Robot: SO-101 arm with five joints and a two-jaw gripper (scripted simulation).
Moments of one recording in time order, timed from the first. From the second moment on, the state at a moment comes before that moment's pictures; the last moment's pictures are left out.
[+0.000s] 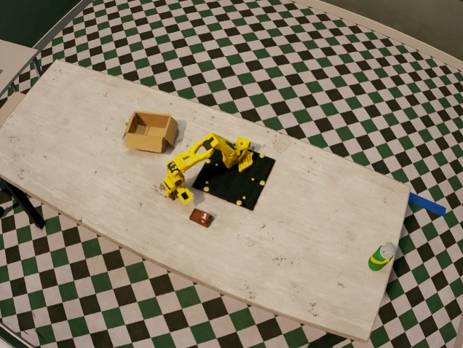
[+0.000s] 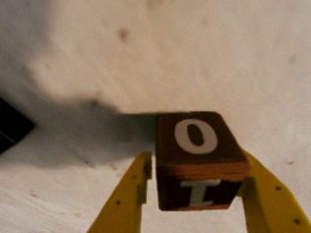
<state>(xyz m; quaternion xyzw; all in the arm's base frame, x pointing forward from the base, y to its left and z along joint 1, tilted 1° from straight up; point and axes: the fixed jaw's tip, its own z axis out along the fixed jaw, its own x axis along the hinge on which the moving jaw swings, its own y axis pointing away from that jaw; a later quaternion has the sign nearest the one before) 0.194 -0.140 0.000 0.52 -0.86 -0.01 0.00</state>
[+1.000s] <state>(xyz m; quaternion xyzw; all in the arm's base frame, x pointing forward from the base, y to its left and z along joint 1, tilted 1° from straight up) 0.195 -0.141 0.000 0.52 -0.86 -0.01 0.00</state>
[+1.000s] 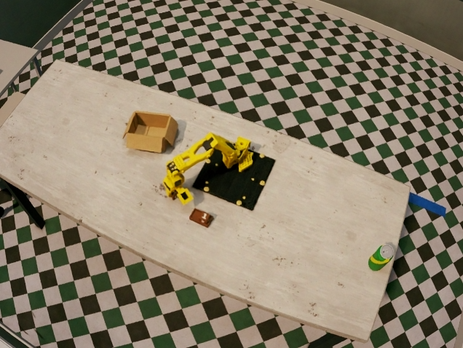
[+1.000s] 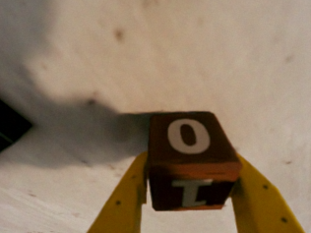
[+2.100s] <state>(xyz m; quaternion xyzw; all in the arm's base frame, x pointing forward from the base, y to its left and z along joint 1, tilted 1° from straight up) 0.194 -0.140 0.015 0.52 -0.86 -0.02 0.01</state>
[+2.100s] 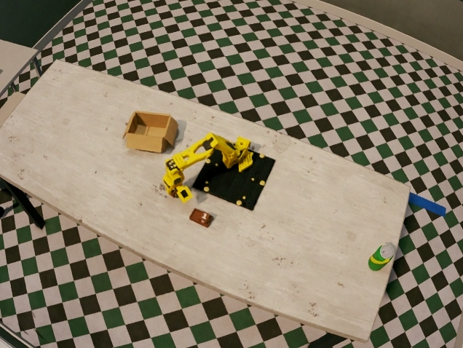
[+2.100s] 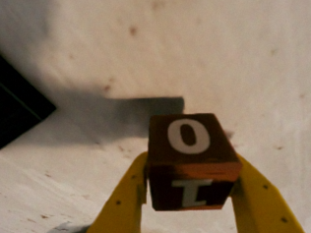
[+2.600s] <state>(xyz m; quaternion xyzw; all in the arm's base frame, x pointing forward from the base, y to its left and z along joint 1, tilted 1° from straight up) 0.193 -0.140 0.040 0.52 -0.86 -0.02 0.01</state>
